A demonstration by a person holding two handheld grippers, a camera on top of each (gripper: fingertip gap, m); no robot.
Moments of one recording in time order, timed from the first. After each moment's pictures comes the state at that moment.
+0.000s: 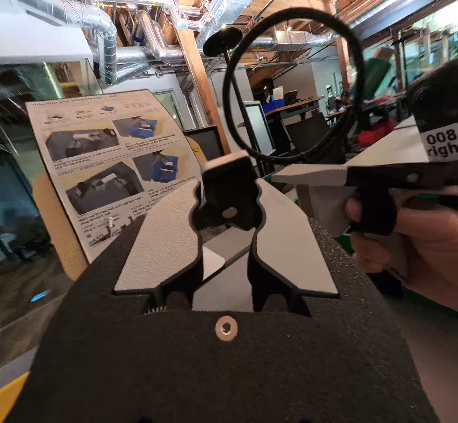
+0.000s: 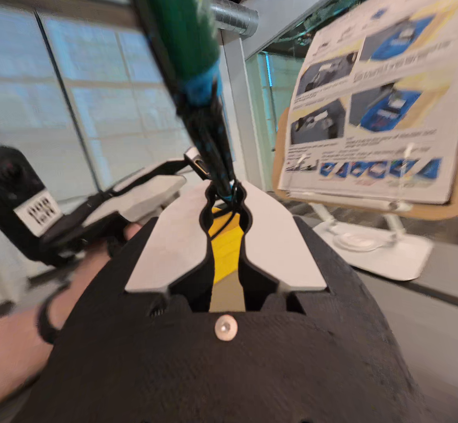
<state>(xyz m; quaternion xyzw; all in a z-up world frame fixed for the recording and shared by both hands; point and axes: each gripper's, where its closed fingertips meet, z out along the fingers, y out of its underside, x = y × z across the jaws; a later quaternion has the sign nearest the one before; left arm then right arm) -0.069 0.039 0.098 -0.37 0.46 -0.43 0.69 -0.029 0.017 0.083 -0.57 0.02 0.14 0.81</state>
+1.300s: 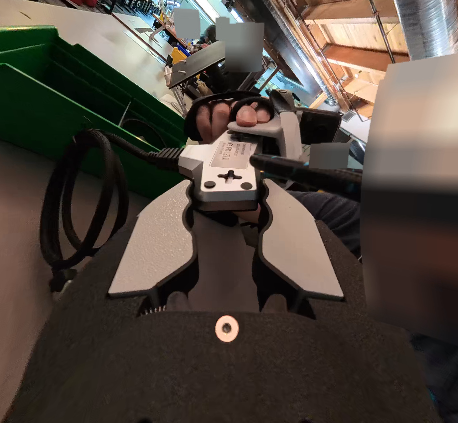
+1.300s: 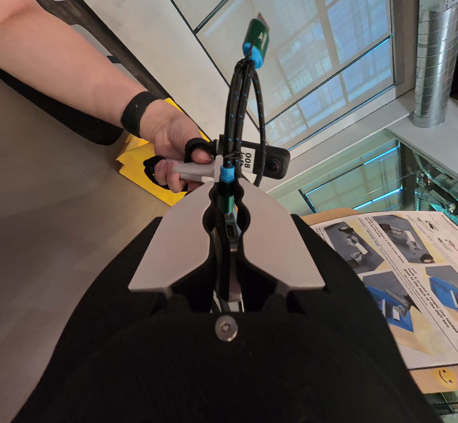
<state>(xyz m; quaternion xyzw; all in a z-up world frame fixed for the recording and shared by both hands) -0.077 -0.015 0.023 -0.44 0.55 -0.71 -0.02 -0.105 -0.024 0.060 -0.50 -0.51 -0.10 0.69</state>
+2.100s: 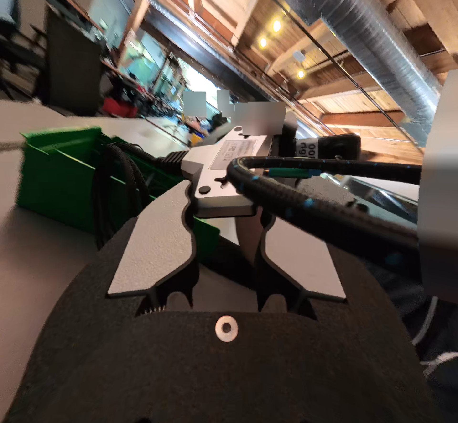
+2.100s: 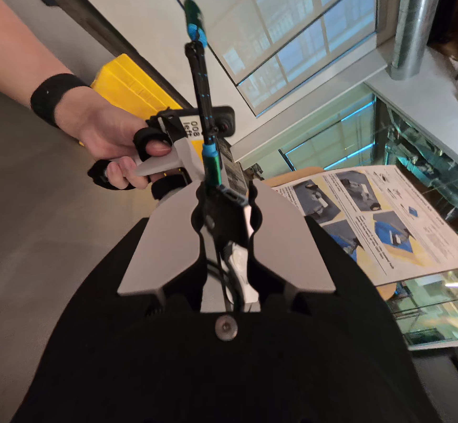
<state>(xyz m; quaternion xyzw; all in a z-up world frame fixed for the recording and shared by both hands) -0.050 -0.010 0.041 -0.41 0.45 -0.78 0.12 -0.063 -0.025 0.083 -0.56 -0.46 -0.17 0.67</state>
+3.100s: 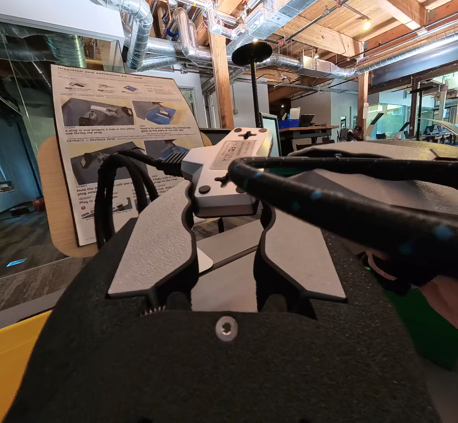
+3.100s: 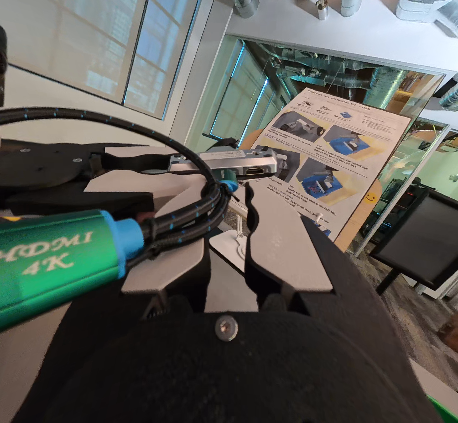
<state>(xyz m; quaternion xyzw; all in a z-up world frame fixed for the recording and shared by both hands) -0.069 0.052 0.093 -0.42 0.38 -0.47 0.68 -0.064 0.017 0.100 -0.60 -0.12 -0.17 0.77</state>
